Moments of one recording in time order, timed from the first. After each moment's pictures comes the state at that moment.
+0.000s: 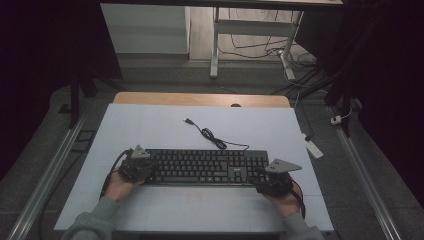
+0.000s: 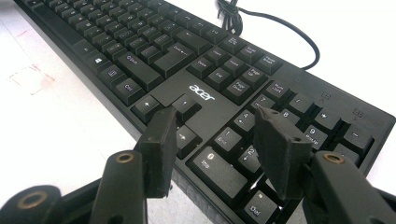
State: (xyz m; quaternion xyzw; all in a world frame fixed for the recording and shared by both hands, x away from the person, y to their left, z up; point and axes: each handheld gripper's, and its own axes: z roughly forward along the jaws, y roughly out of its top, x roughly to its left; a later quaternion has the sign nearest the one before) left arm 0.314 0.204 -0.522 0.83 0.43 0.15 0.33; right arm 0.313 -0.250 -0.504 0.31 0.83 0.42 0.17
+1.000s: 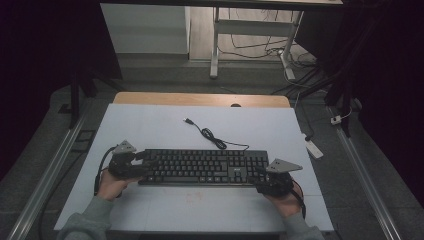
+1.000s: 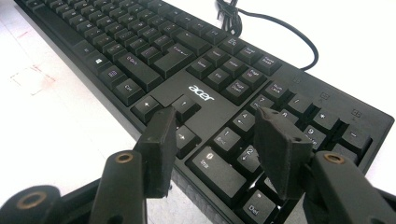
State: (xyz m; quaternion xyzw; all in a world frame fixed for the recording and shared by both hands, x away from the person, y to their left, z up) left arm 0.307 0.227 -0.503 0.78 0.45 0.12 0.43; right arm 0.313 -0.251 -0.504 0.31 0.83 0.43 0.17
